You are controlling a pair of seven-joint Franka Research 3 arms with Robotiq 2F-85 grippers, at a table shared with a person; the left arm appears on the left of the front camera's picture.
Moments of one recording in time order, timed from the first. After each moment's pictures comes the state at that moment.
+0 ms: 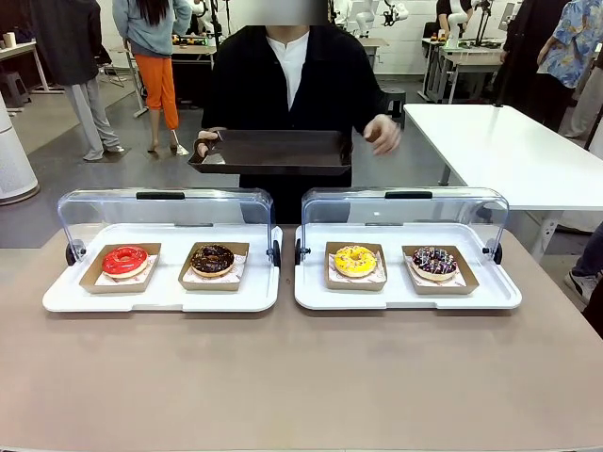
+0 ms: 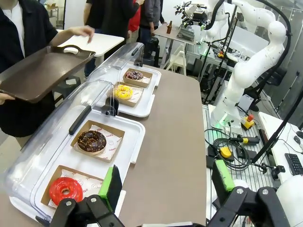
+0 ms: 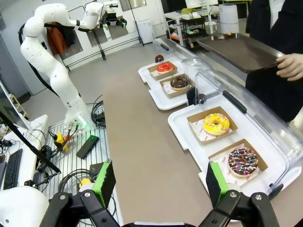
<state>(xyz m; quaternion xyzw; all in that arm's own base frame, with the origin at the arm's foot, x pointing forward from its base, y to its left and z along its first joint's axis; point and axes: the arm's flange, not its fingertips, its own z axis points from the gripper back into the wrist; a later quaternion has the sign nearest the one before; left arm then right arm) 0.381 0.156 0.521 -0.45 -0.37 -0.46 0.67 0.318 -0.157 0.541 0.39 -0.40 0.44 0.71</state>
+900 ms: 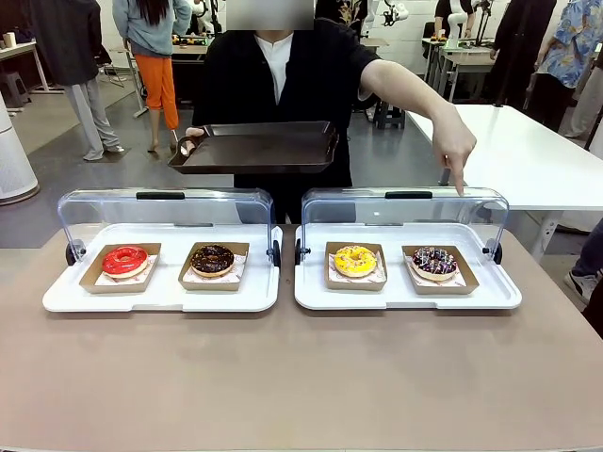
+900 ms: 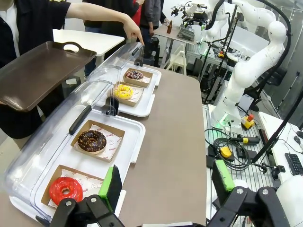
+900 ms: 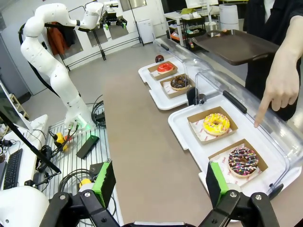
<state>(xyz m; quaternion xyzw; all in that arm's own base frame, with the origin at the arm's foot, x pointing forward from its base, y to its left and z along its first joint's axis) 0.381 0.155 0.521 -0.45 -0.36 -0.46 0.67 0.318 -0.157 0.541 0.39 -0.40 0.44 0.71</state>
